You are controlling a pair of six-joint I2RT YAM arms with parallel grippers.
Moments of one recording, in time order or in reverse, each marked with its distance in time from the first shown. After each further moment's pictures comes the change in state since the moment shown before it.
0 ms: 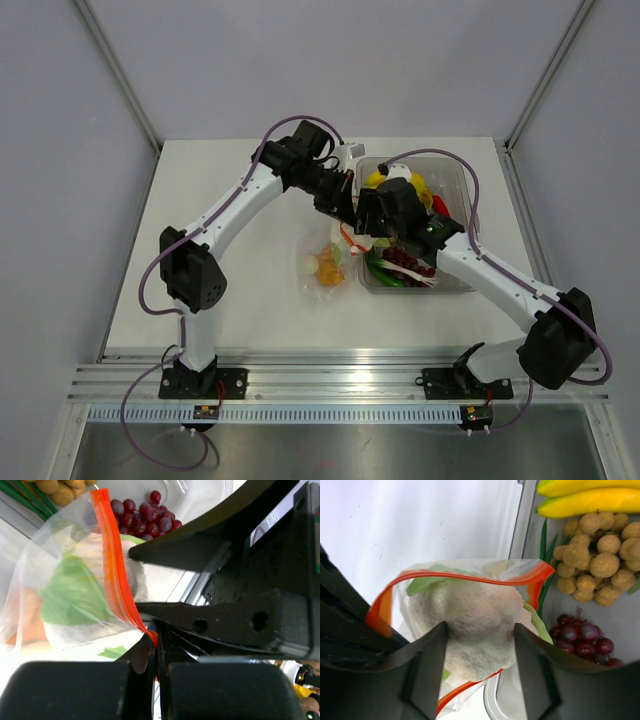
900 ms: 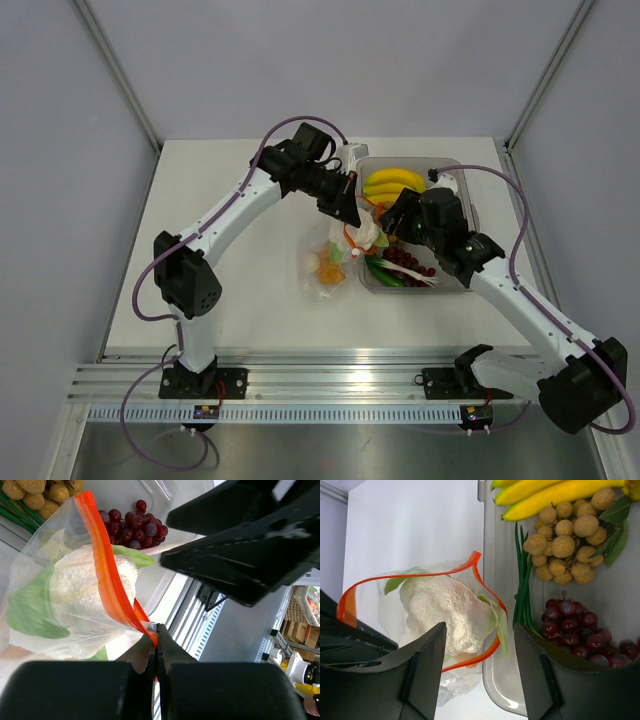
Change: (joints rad) left arm -0.011 -0.061 -0.068 0.082 0.023 0.000; right arm -0.155 -0.282 -0.180 0.018 -0.048 0.175
